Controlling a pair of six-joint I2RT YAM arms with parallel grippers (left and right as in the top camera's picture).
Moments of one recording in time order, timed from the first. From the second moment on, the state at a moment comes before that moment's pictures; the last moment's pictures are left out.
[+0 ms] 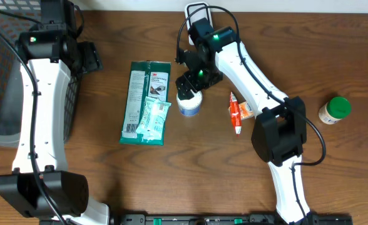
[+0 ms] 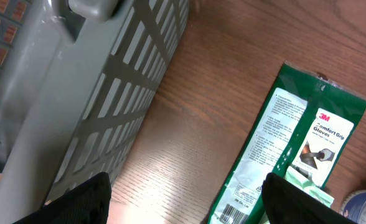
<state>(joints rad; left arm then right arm) 0.06 1.72 1.79 -1.22 -0.17 -0.27 0.49 2.31 2.13 -1.31 -0.35 -0.14</state>
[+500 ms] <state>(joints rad) 0.06 1.72 1.79 -1.22 -0.17 -0.27 0.50 2.31 2.13 -1.33 -0.34 -0.05</state>
